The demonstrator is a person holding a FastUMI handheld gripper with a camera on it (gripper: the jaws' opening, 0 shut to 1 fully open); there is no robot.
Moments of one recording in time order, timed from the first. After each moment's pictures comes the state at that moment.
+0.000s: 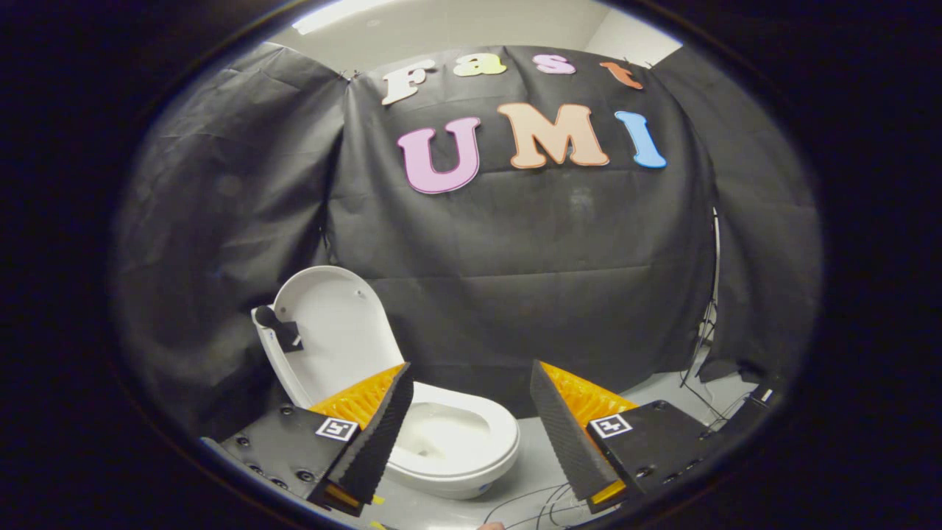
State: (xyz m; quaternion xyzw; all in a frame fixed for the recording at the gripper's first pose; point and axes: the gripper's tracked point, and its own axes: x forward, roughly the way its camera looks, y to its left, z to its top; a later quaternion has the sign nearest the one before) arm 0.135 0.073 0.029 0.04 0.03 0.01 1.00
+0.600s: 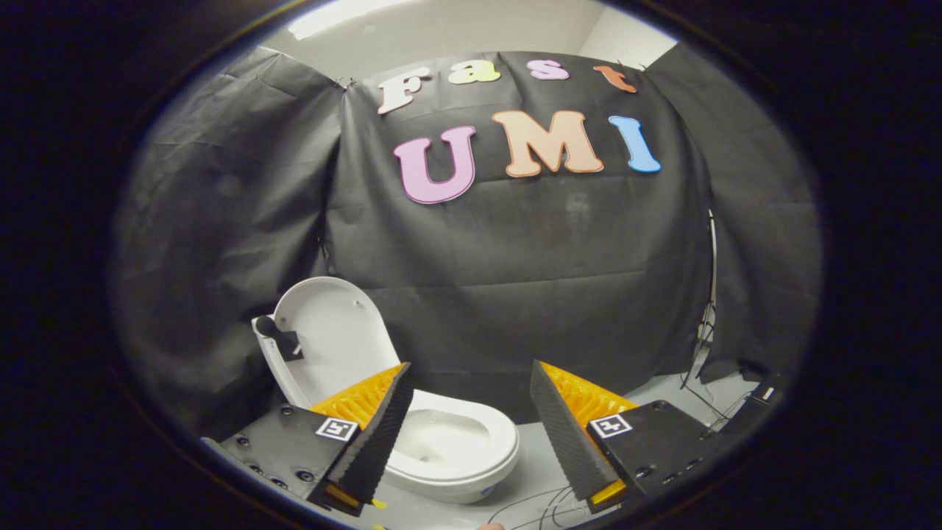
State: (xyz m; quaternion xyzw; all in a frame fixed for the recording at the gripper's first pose) arm 0.130 0.067 0.043 0.06 0.01 0.00 1.00
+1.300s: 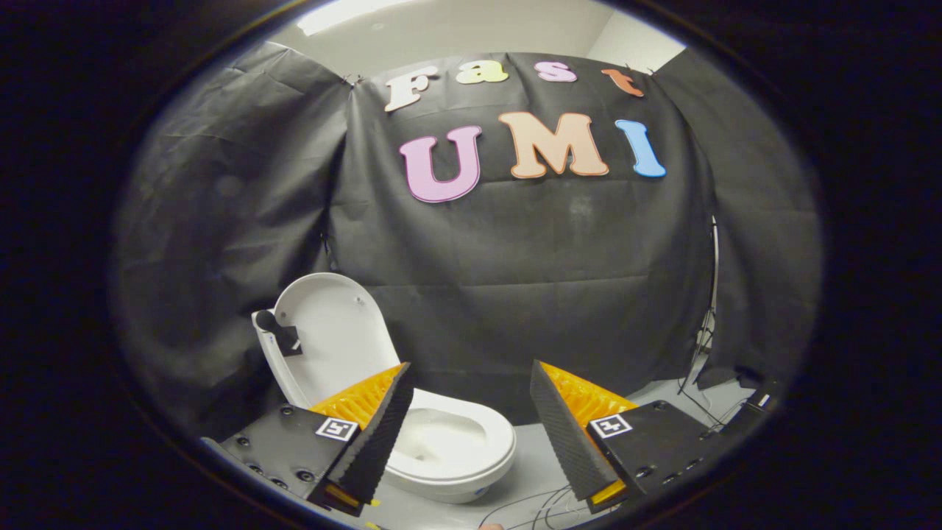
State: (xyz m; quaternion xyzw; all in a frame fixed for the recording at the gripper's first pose) arm 0.133 0.072 0.041 0.04 0.01 0.00 1.00
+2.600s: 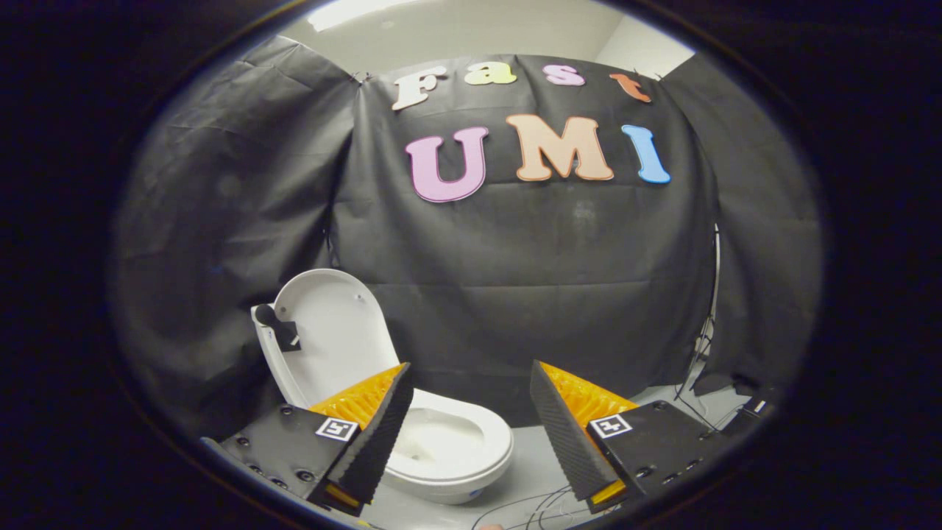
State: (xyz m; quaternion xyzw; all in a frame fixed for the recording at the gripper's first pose) arm 0.135 0.076 0.036 0.03 0.01 0.00 1.00
